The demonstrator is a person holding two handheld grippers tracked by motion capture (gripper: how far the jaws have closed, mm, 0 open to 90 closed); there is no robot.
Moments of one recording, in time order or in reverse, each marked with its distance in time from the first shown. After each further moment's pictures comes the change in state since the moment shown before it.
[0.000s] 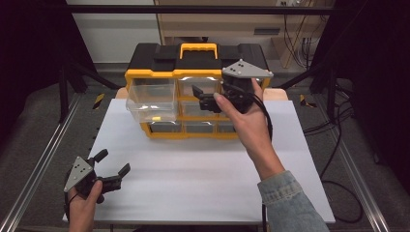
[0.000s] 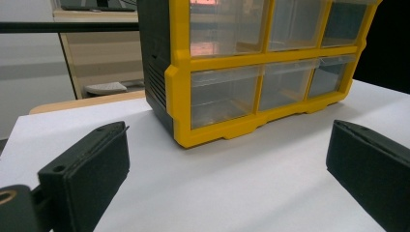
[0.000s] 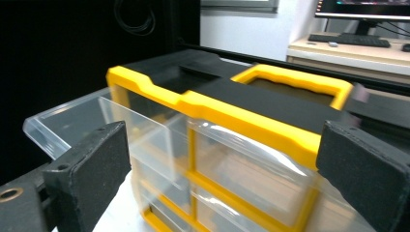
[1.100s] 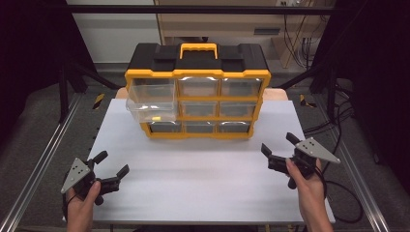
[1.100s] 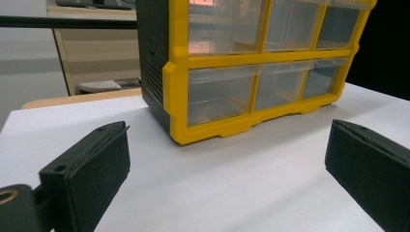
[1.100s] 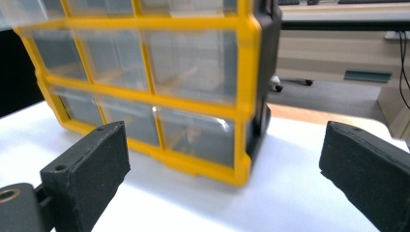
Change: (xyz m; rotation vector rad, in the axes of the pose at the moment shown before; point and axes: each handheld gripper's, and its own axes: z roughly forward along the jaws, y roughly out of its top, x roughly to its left) left arm 0.003 -0.003 -0.005 -0.007 -0.025 -0.031; right arm -0.086 -0.197 -0.125 0.001 -0.205 0.100
